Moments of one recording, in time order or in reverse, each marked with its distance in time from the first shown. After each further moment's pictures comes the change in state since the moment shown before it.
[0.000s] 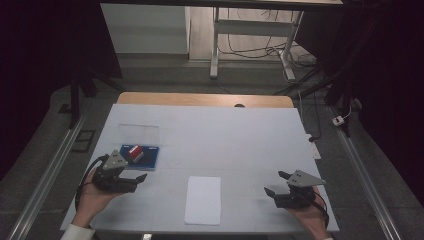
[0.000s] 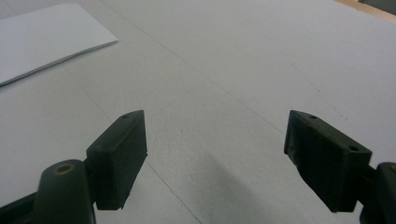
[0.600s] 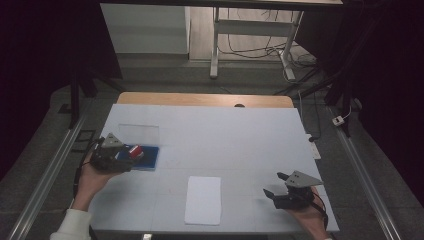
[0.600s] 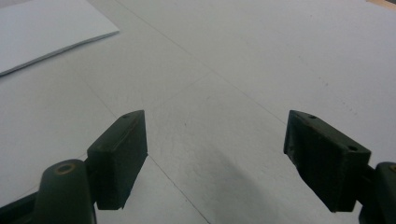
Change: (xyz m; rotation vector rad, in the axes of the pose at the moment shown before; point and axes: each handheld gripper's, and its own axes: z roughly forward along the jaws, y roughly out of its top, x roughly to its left) left arm 0.050 0.016 0.018 0.039 0.065 -0.080; right arm 0.002 -0.002 0.004 0.025 0.006 -0.008
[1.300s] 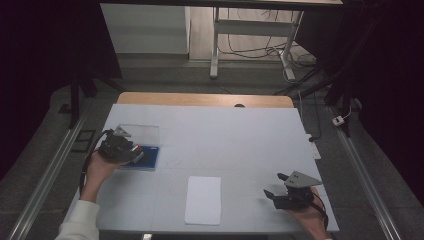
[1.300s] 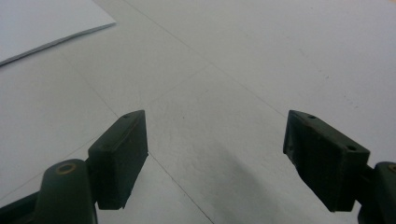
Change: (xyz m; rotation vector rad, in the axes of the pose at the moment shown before) left arm 0.018 0.016 0.035 0.113 -0.010 -0.007; right arm 0.000 -0.002 0.001 0.024 -0.005 -0.003
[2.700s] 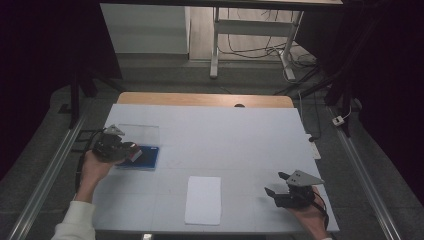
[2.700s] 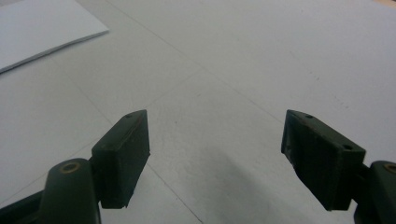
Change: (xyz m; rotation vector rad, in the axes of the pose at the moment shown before) left arm 0.009 -0.005 -0.017 -0.061 -0.083 -0.033; right arm -0.004 0.000 -0.001 -0.021 -0.014 0.025
